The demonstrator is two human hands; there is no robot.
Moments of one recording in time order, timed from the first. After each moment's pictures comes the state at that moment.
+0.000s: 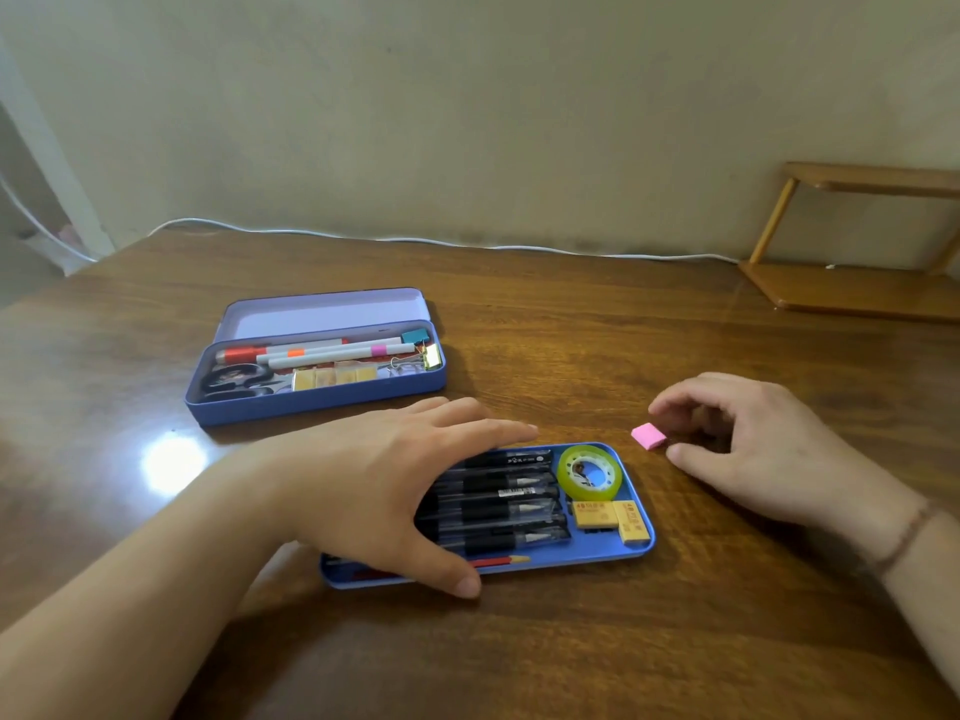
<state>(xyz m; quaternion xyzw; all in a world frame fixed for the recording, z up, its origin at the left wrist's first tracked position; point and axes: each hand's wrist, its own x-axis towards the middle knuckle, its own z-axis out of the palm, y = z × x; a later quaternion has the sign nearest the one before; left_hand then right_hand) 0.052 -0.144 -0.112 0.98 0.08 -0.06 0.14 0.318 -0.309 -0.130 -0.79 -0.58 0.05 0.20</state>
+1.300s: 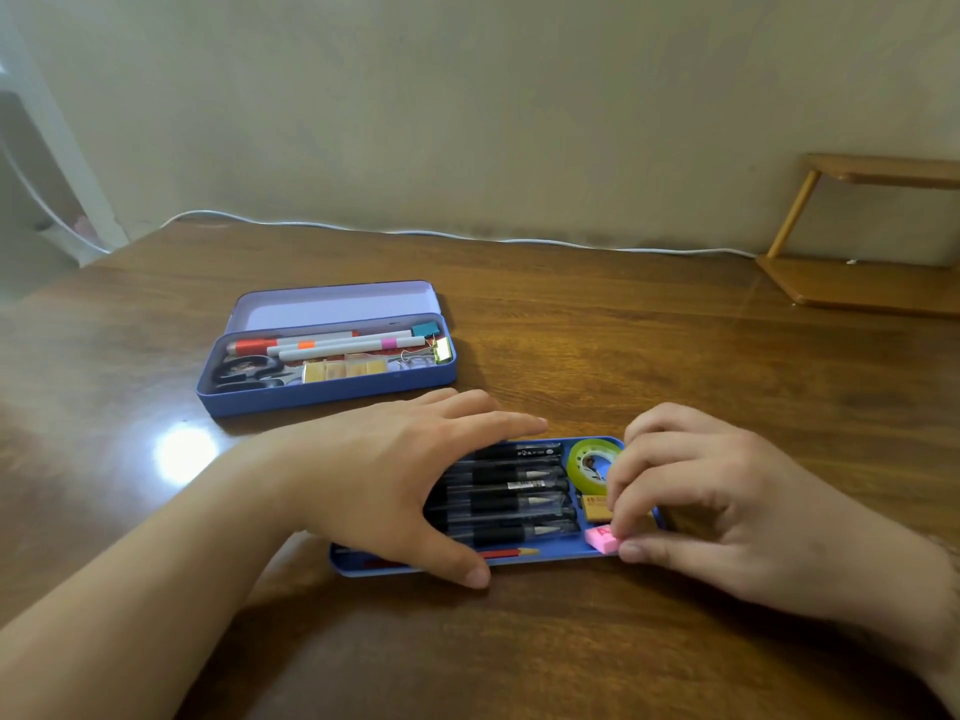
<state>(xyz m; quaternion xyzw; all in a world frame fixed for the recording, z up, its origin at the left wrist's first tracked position) 0.051 -0.141 -0.113 0.98 0.08 -0.05 0.15 0.270 -0.319 -0.122 -0.58 -0.79 0.07 0.19</state>
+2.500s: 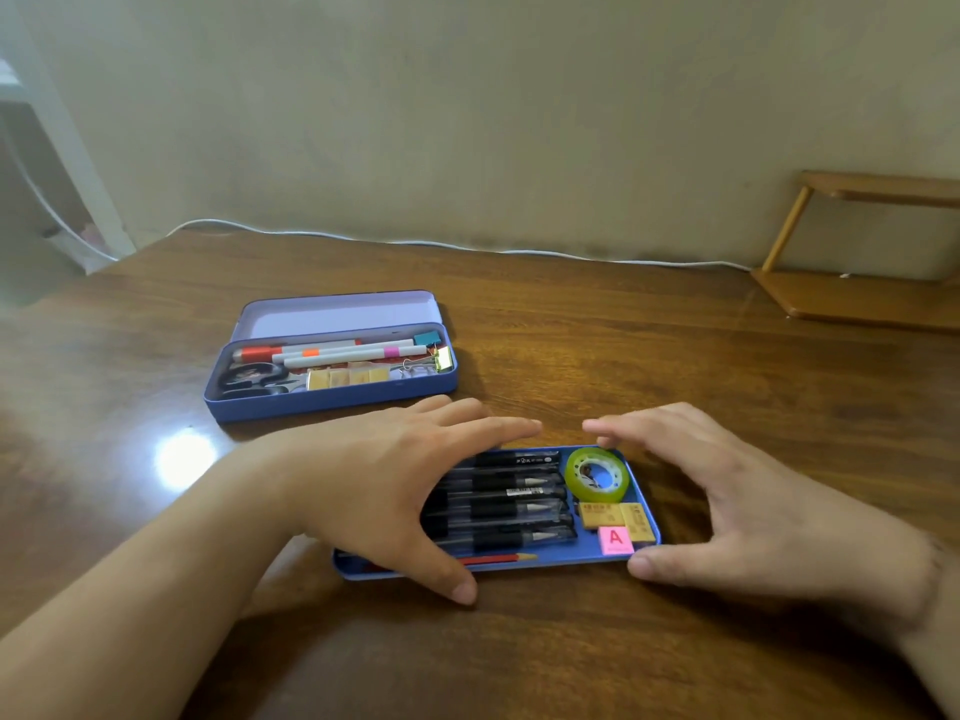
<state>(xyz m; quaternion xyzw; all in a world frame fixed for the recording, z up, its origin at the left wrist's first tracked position) 0.049 -0.139 -0.114 0.98 0.10 -0.07 0.15 0.279 -0.320 -0.116 -0.69 -0.69 0.18 0.13</state>
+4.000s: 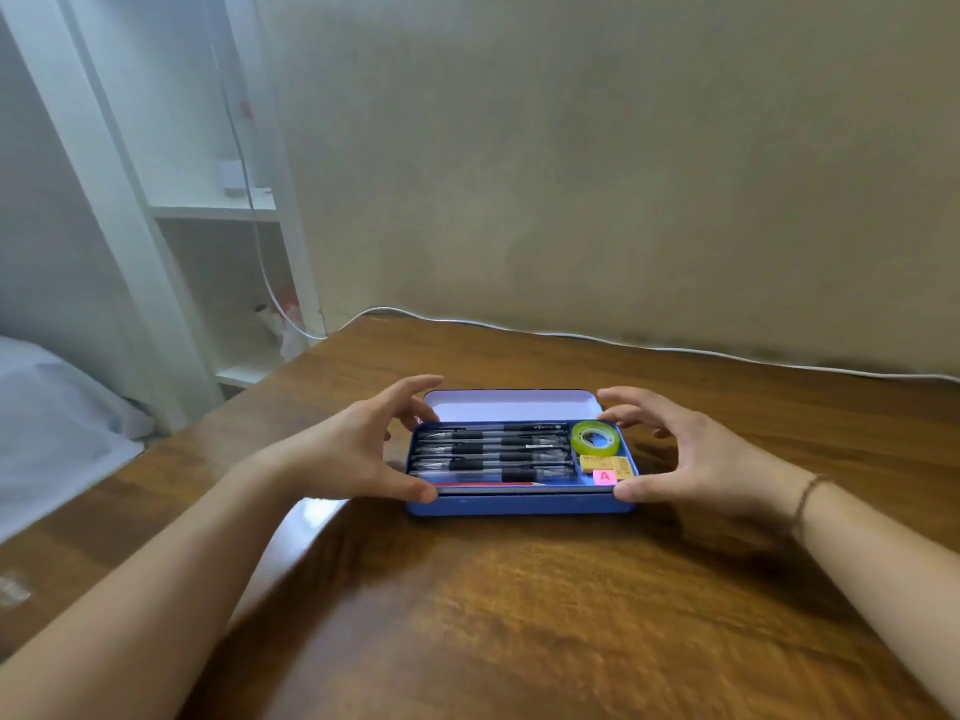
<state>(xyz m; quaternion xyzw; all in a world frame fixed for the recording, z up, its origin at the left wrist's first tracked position) -0.077 0.018 -0.119 0.89 0.34 0.15 0.25 0.253 -0.121 -0.112 -0.64 -0.70 0.22 0.23</state>
